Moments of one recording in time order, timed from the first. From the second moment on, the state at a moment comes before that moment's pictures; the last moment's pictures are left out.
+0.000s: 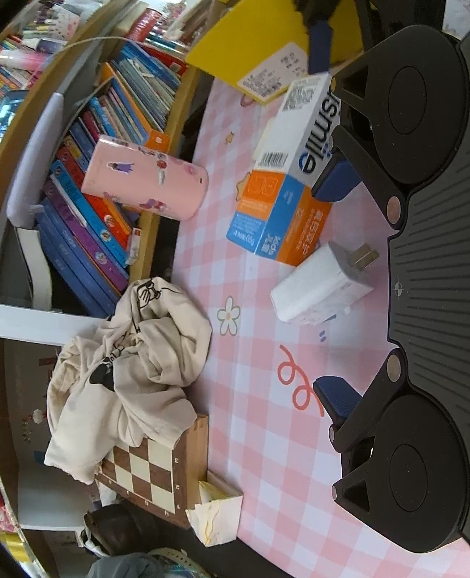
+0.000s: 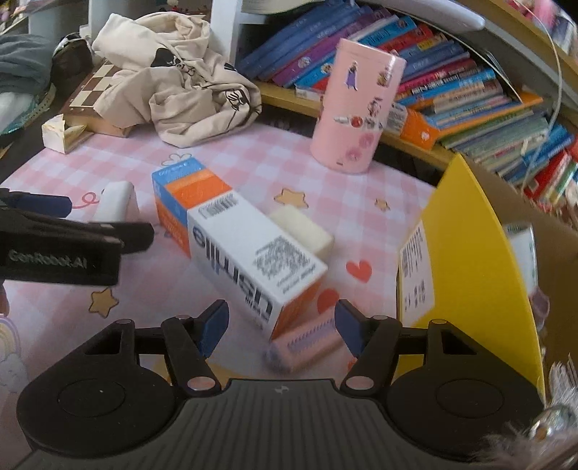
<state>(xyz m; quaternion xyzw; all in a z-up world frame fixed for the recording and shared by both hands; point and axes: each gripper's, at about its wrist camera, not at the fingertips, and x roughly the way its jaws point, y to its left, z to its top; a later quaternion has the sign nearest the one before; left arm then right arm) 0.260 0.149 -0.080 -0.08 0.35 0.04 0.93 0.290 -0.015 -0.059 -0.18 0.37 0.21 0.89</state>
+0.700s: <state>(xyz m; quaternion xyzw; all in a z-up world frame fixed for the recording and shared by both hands) 0.270 0.177 -0.080 -0.08 0.39 0.02 0.92 0.285 -0.005 -0.042 -0.18 0.41 0.32 0.83</state>
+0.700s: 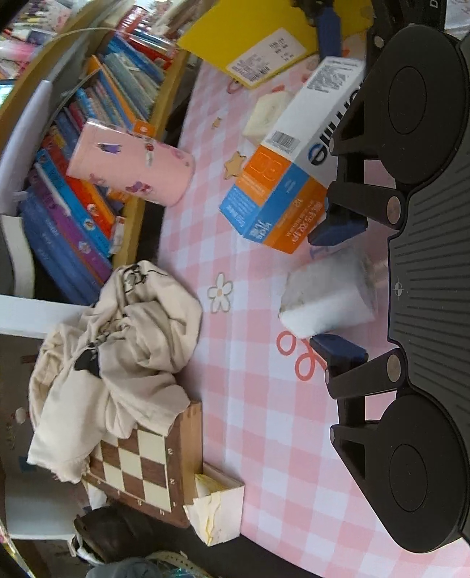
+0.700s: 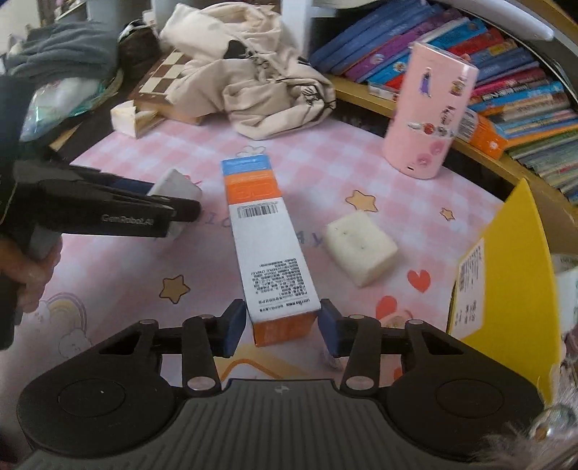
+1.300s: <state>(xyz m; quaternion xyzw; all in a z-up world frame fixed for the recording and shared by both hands) 0.277 0.165 -0.087 0.00 0.40 0.01 0.92 0.329 0.054 -0.065 -0.27 0.40 0.38 0.79</state>
